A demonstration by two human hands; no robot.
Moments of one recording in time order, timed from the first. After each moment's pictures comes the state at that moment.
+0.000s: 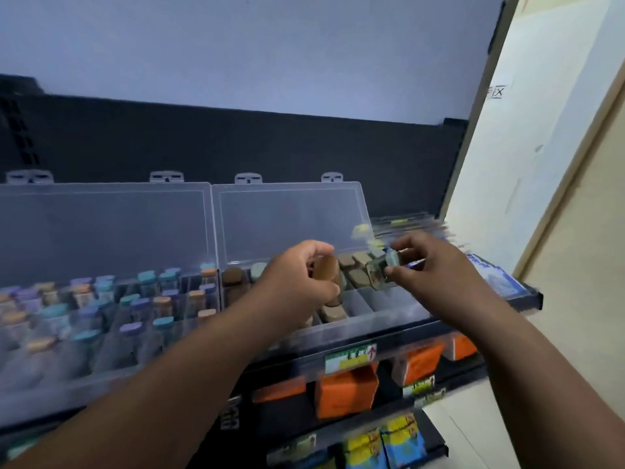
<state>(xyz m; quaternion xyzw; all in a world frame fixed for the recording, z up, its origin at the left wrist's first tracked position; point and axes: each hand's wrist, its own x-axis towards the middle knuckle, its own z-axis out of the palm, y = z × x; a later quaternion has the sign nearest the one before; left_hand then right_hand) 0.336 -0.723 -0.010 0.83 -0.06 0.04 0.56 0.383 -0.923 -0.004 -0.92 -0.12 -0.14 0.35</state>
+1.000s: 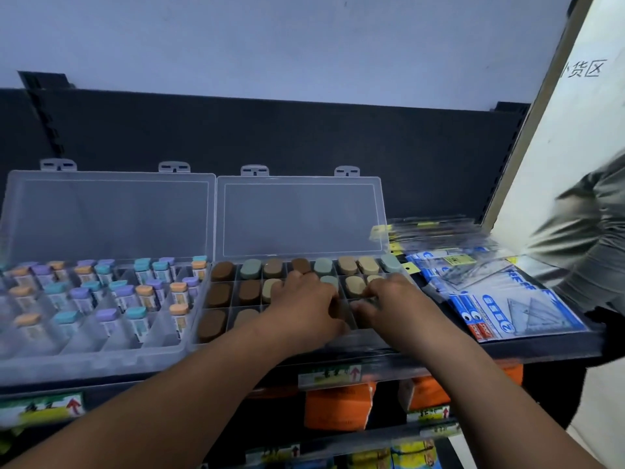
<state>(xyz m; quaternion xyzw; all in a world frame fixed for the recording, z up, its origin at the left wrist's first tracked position) 0.403 -0.782 -0.049 0.99 0.02 -0.01 0.10 0.451 -0.930 -0.052 -0.96 -0.22 0.01 0.17</state>
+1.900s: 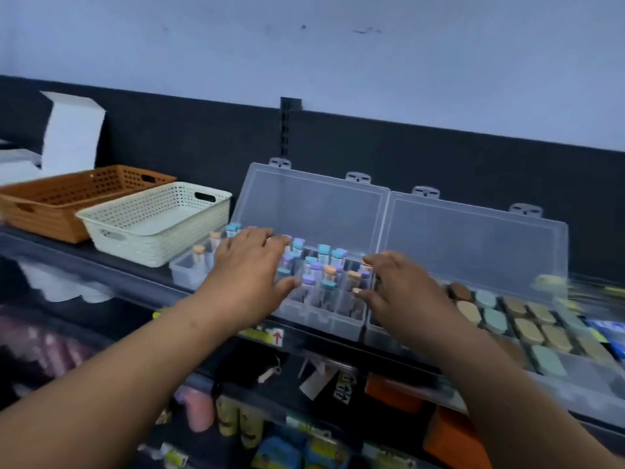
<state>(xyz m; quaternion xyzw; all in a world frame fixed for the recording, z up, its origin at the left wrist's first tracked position) 0.200 -0.598 -0.024 0.94 0.26 0.21 0.01 0.346 -0.760 -0.015 -0.87 -0.48 -0.04 0.13</state>
